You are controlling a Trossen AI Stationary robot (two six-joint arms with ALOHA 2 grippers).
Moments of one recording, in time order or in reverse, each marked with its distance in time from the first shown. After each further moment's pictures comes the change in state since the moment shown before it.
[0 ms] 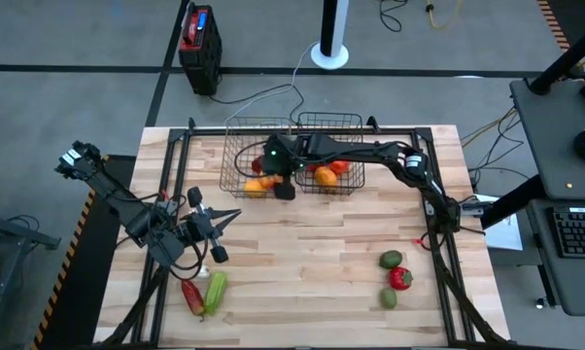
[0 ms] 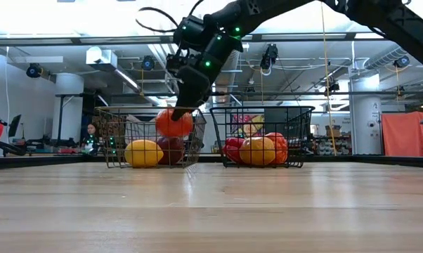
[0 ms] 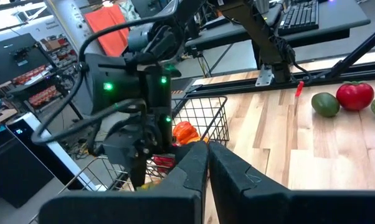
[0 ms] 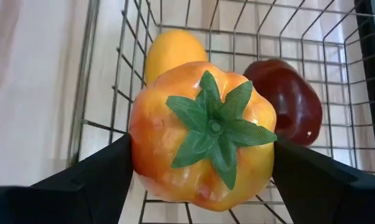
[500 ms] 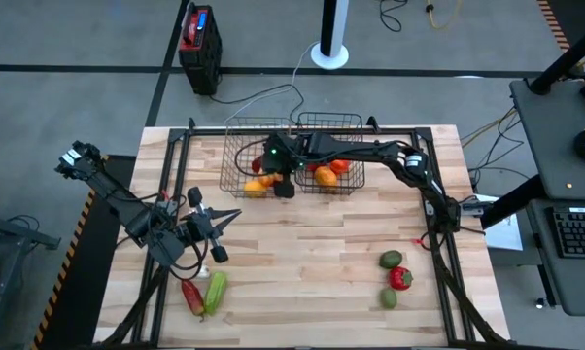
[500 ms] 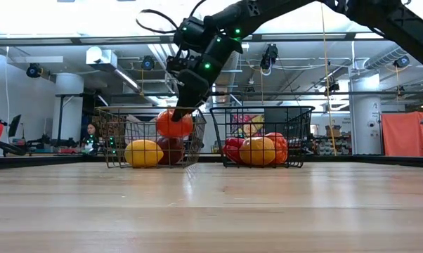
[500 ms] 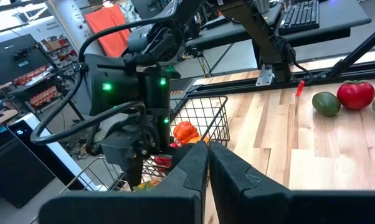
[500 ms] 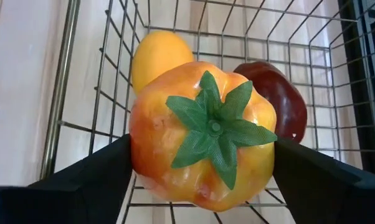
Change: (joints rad) left arm 0.000 0.000 -0.001 0.000 -0.002 0.004; right arm -0.007 0.000 -0.007 0.024 0.026 -0.020
